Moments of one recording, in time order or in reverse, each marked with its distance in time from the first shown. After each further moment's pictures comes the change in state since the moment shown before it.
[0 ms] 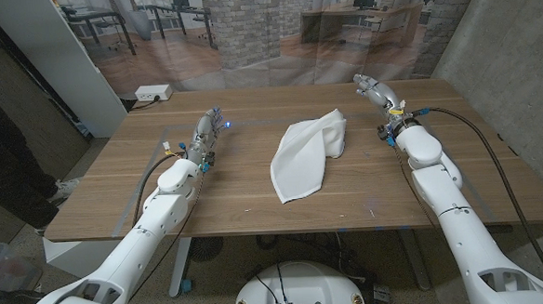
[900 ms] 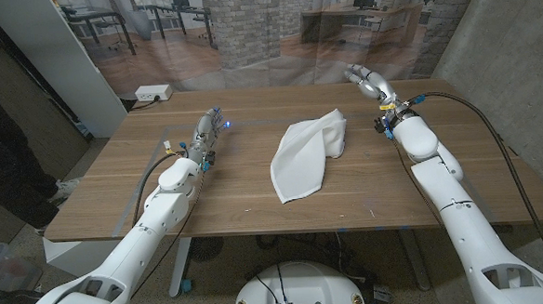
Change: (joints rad) left arm -0.019 -0.011 0.000 0.029 0.011 0.000 -0.002; left_hand -0.009 -0.004 0.004 -0.004 -0.005 0.000 0.000 0.000 0.000 0.000 0.000 0.000 0.000 0.000 0.000 0.000 0.000 0.000 0.000 -0.011 0.000; right arm 0.011 -0.035 -0.037 -0.066 -0.212 0.034 -0.055; right_hand 0.016 0.005 0.004 -0.021 0.000 0.002 -0.002 0.000 0.000 0.007 0.000 0.000 0.000 0.007 -0.007 0.000 0.000 0.012 -0.002 -0.008 0.000
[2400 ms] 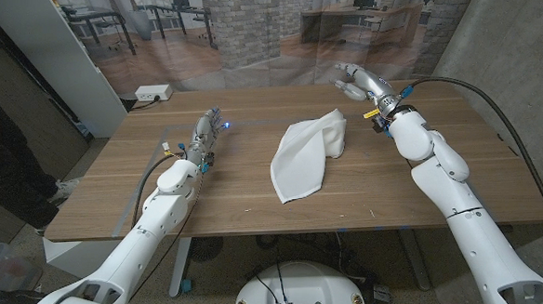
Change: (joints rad) left arm 0.022 0.008 -0.007 -0.024 -0.008 -0.002 0.006; left_hand -0.002 -0.002 0.006 -0.006 0.000 0.005 0.005 0.000 0.000 0.000 0.000 0.000 0.005 0.000 0.000 0.000 0.000 0.005 0.005 -0.008 0.000; right arm -0.085 -0.046 -0.050 -0.249 -0.376 -0.104 0.005; right_hand 0.046 0.022 0.015 -0.048 0.000 0.023 0.002 0.000 0.000 0.020 -0.020 0.000 0.000 0.011 -0.011 0.000 0.000 0.013 -0.006 -0.015 0.000
